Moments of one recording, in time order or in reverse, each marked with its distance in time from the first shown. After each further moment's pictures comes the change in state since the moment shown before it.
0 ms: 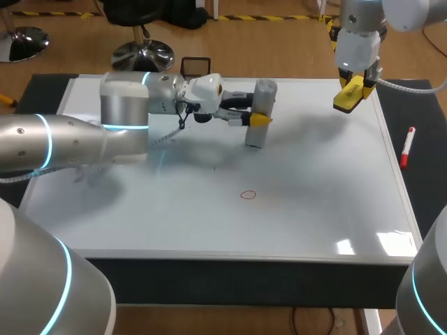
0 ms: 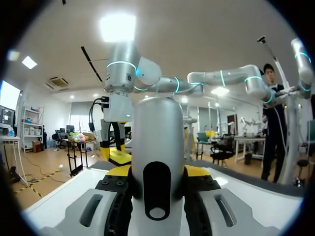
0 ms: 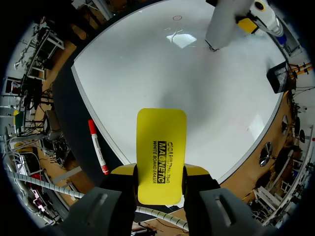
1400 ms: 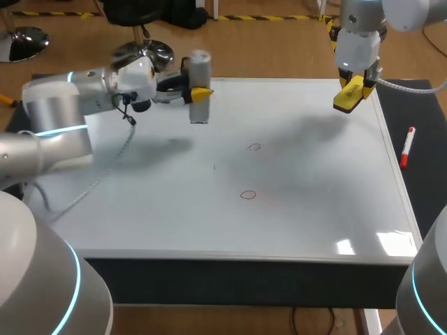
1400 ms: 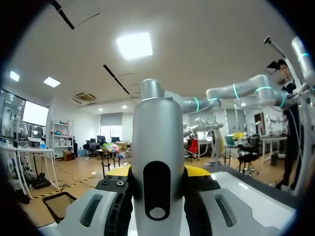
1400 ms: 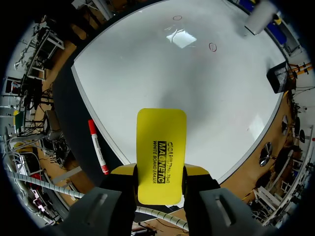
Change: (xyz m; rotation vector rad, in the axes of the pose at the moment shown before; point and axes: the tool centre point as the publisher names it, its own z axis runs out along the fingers) left arm -0.008 -0.073 -0.146 0.050 -0.295 0.082; right arm 0.000 0.000 0.000 0.000 0.000 0.000
